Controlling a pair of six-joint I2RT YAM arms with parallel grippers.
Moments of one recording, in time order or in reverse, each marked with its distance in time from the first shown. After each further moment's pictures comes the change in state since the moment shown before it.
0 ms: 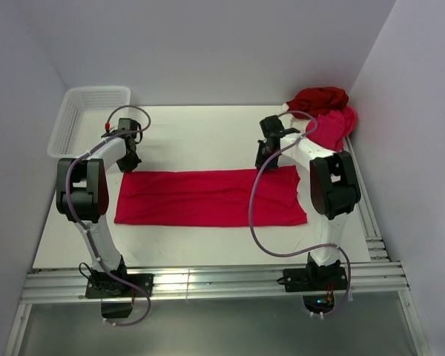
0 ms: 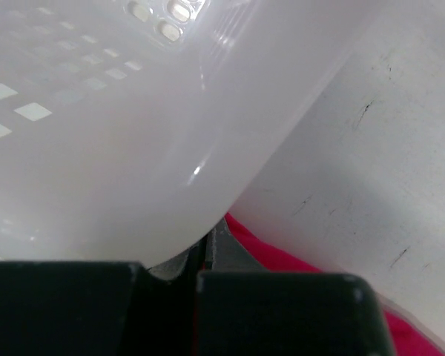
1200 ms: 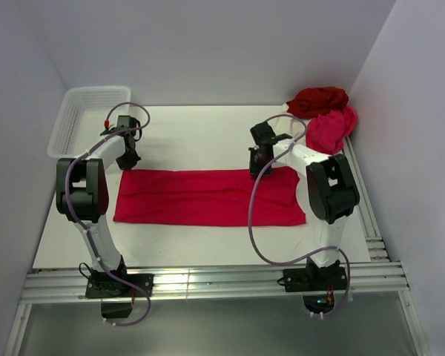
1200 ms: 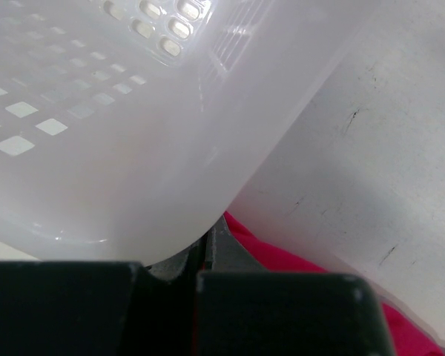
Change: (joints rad) left arm 0.002 0.000 0.037 -0.026 0.000 0.007; right arm 0.082 -0.007 -0.035 0.014 0.008 -0.079
